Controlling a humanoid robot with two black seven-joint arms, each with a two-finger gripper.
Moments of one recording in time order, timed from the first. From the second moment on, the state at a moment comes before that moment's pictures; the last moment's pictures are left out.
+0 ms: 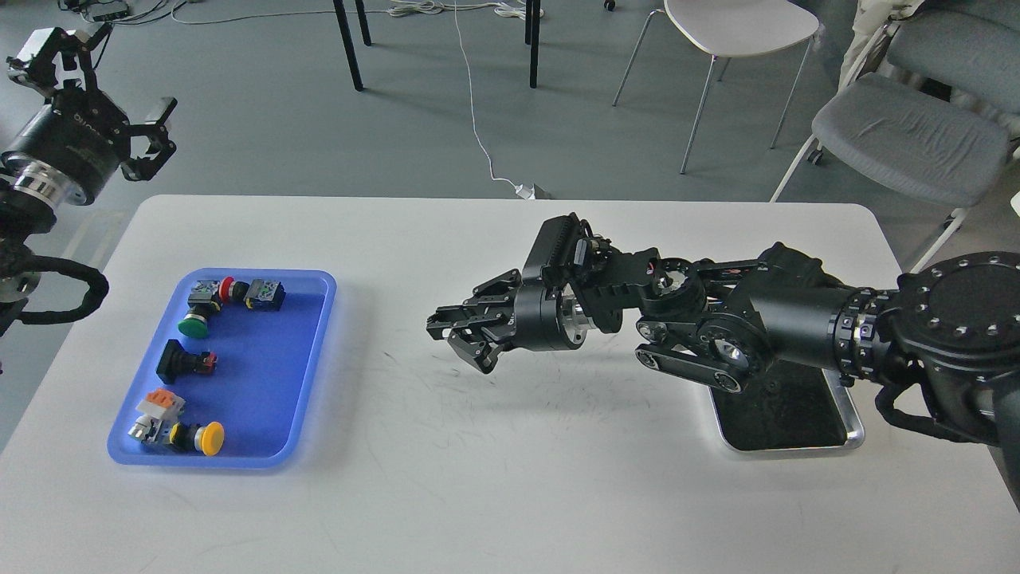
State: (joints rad) left arm -0.86 0.66 -0.49 -0.63 -0.07 -0.49 -0.40; right arm 1.25 0.00 -0.40 0.81 -1.45 -0.19 0.49
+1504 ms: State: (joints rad) left arm -0.86 0.77 -0.49 -0.71 -0.07 -0.49 -0.40; right arm 1.08 0.00 -0.40 0.73 -1.53 -0.18 0.49
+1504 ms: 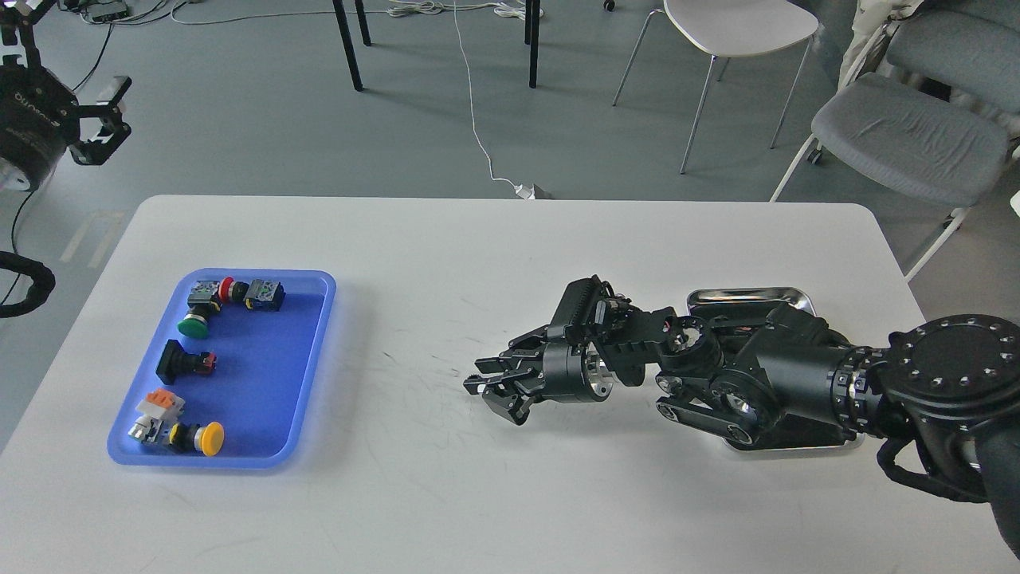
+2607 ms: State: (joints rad) left arm -0.88 0.85 -0.40 -0.76 0.11 -0.49 -0.40; right arm 1.14 -0.02 0.11 0.64 -0.85 -0.16 0.49
